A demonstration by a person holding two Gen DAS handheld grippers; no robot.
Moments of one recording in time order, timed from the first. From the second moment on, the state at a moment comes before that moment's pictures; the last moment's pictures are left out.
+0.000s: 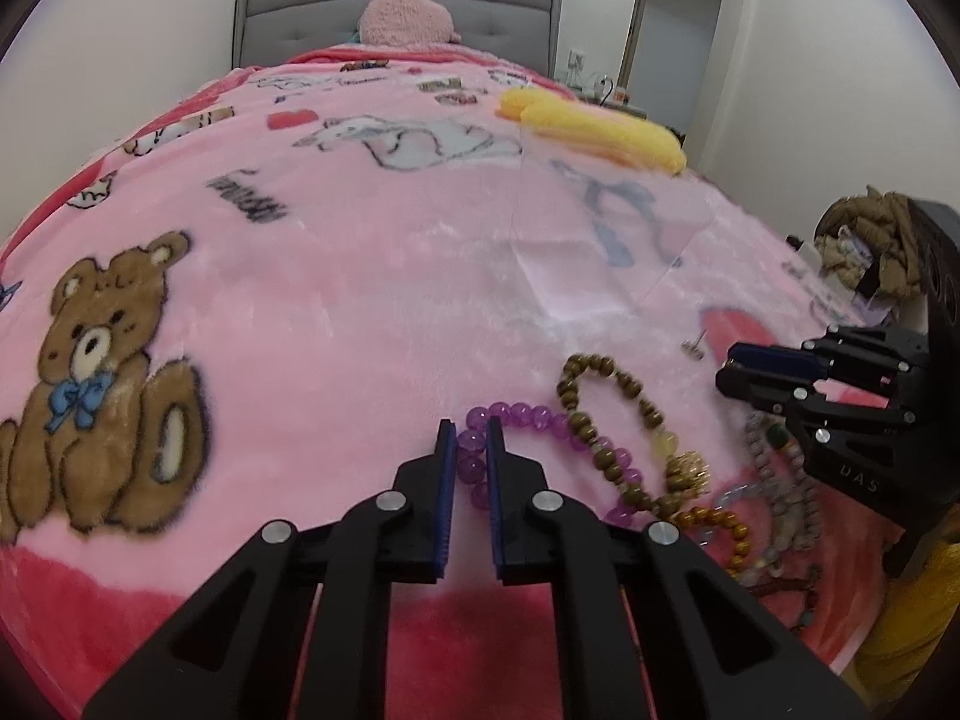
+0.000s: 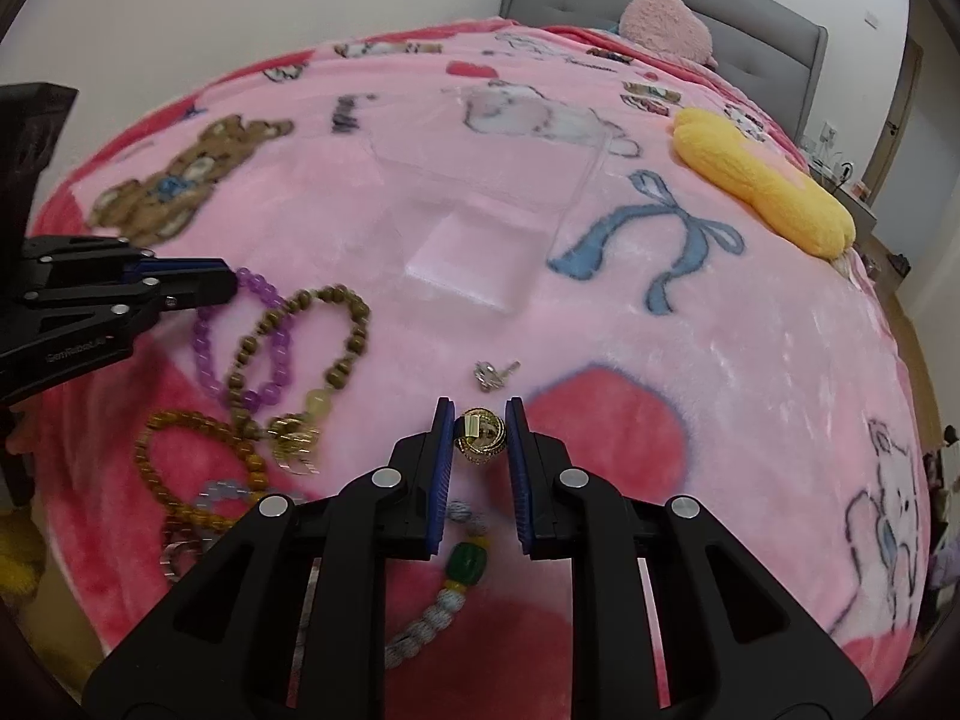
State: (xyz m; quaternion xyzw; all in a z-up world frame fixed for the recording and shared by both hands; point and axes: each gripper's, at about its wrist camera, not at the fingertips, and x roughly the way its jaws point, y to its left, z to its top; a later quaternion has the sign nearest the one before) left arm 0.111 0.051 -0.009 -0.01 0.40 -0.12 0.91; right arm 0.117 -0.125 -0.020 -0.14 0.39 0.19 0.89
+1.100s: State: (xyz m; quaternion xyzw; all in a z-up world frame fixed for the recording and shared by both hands) left arm 0.188 0.006 0.113 -0.08 0.29 -0.22 0.93; right arm 0.183 -0.135 0.067 -0.04 0.34 0.23 0.91
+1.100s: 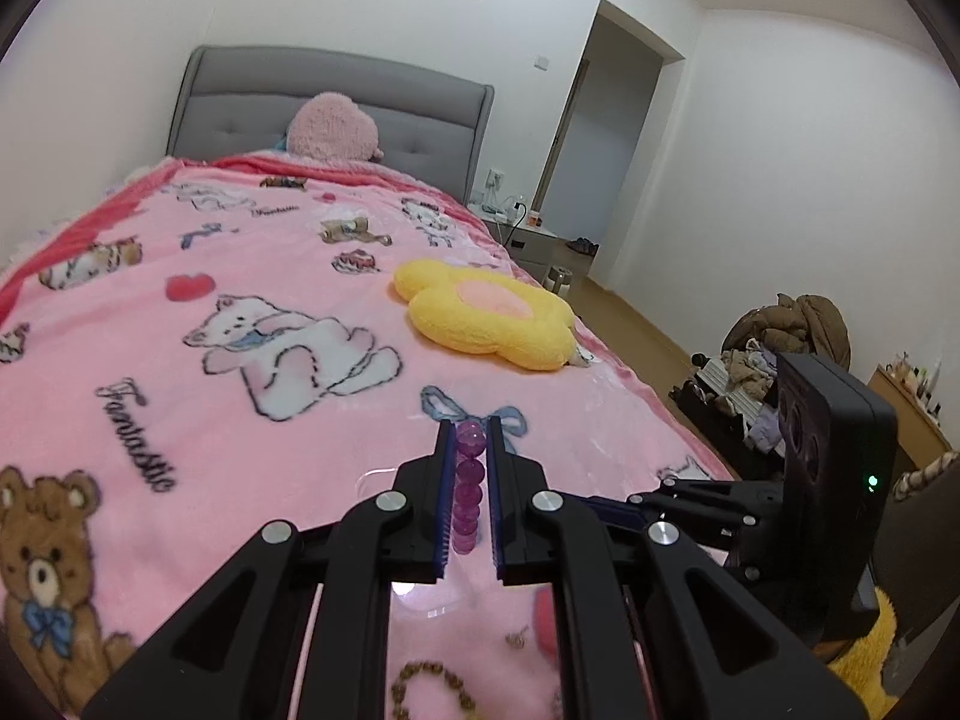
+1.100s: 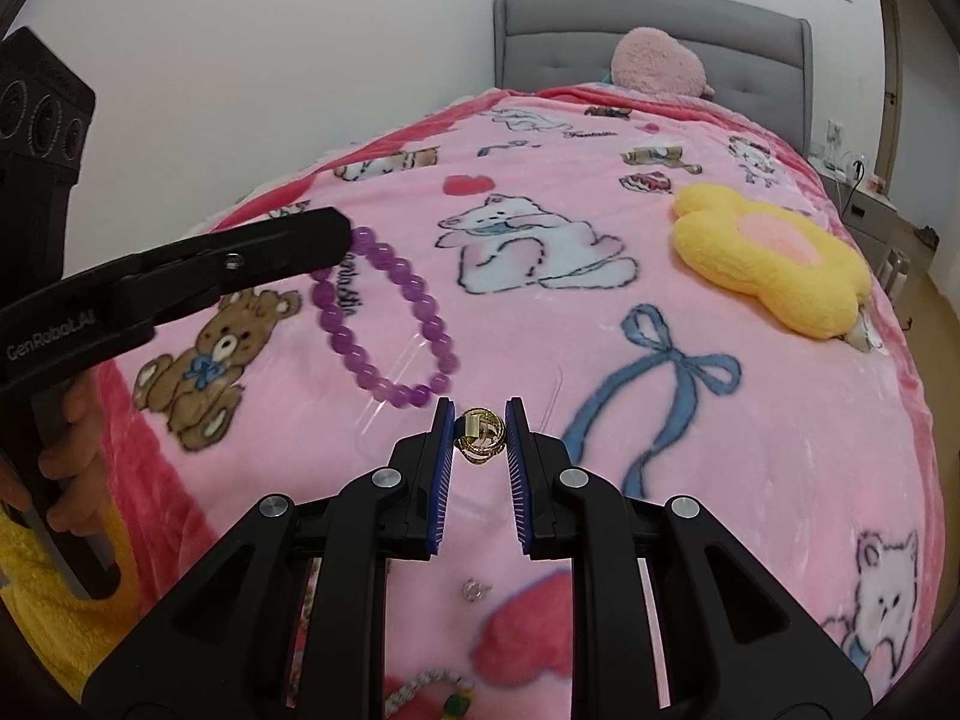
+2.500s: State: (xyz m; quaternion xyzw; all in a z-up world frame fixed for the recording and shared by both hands) left arm 0.144 0.020 0.039 -0.01 0.34 -0.20 0.92; right arm 0.124 -0.149 0.039 -0.07 0.34 0.24 0.90
